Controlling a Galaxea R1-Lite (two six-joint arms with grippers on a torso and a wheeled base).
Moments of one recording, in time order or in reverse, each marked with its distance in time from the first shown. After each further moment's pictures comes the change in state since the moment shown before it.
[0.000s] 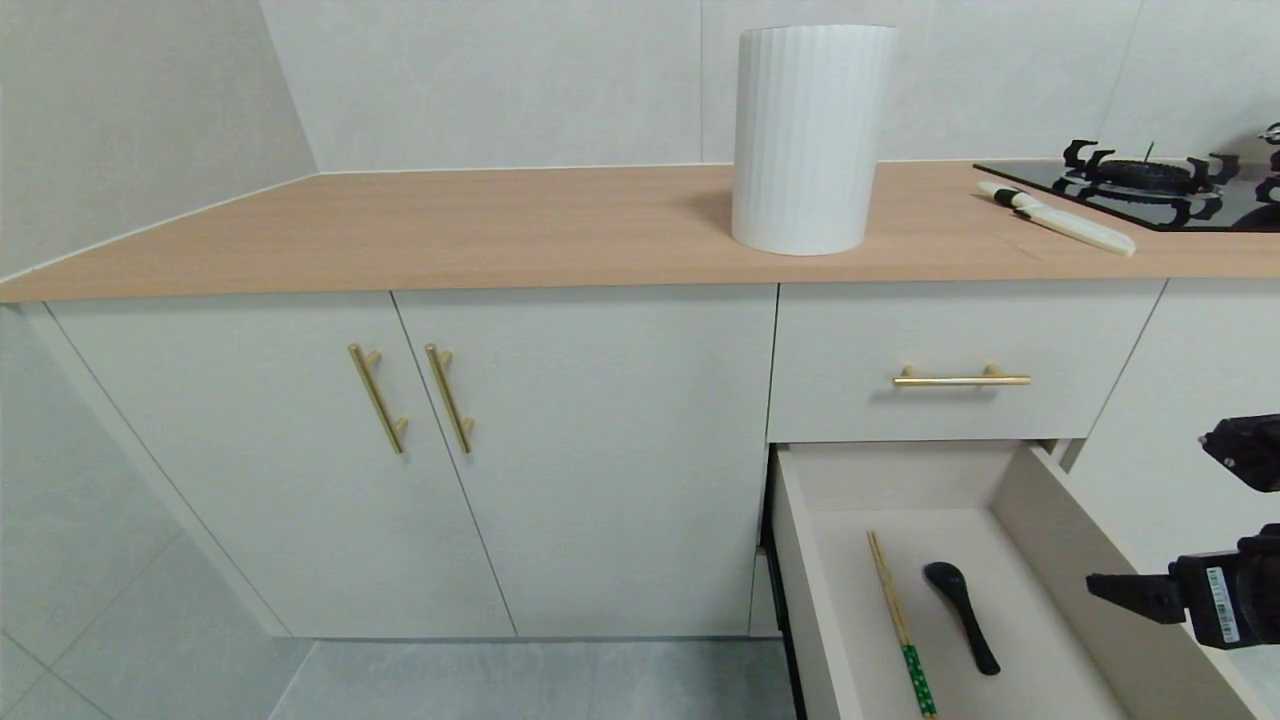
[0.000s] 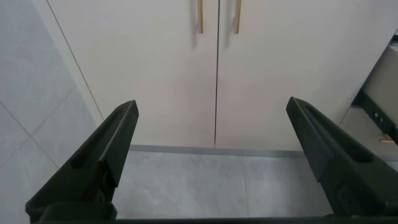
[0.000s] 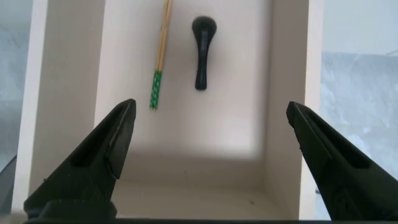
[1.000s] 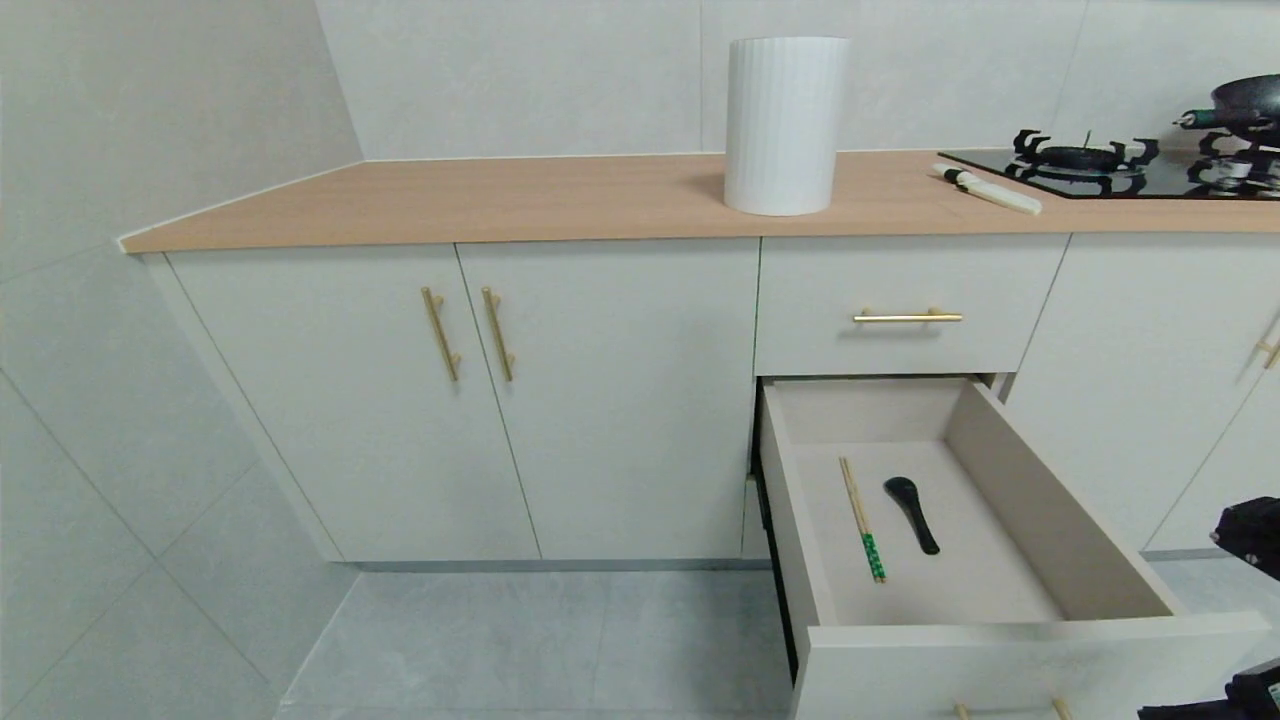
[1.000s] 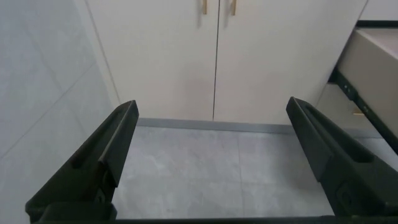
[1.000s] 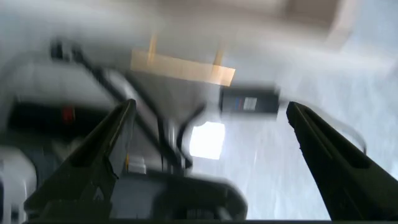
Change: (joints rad) left arm 0.000 0.000 0.000 0.000 0.001 -0.027; right arm 0.083 -0.073 -0.039 0.377 0.006 -0.052
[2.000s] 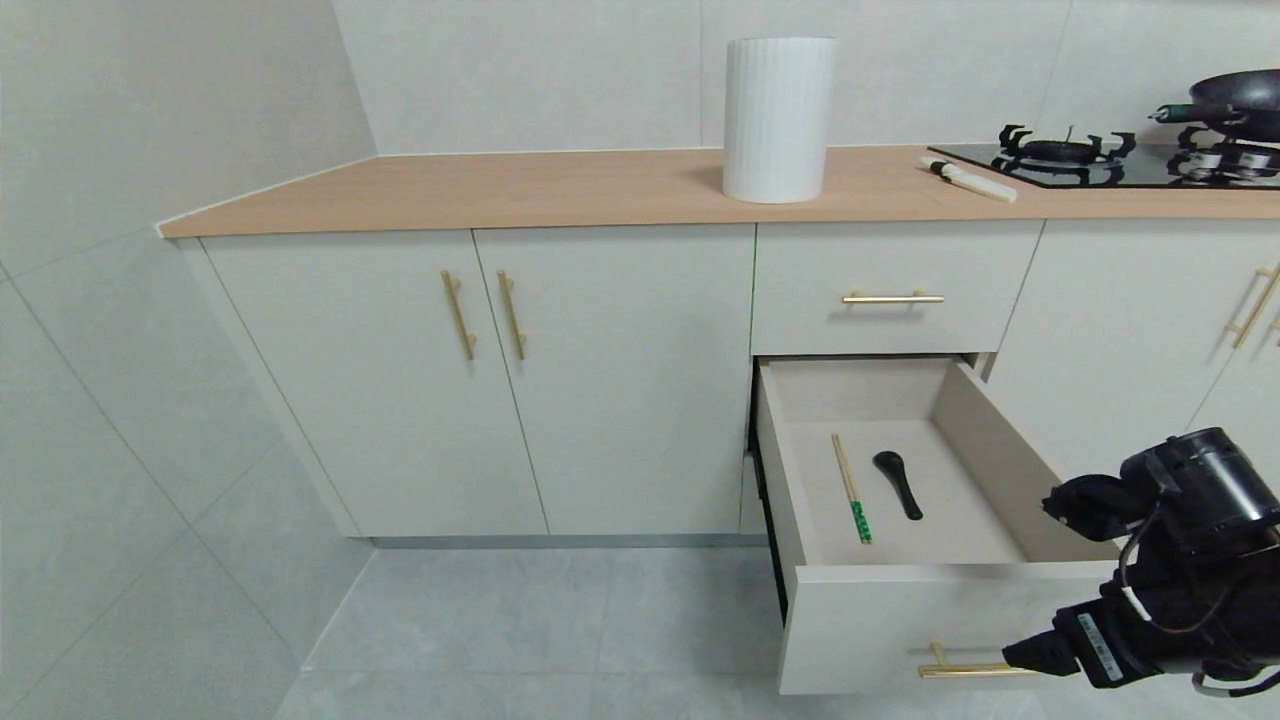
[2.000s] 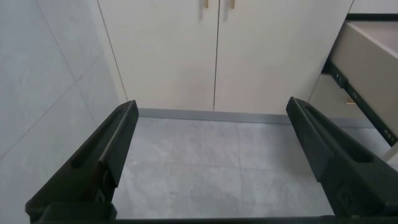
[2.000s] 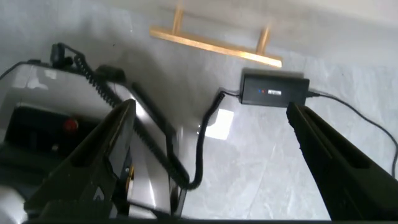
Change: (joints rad) left arm 0.000 0.000 0.000 0.000 0.000 0.000; right arm 0.017 0.409 0.023 -0.401 0.049 0.012
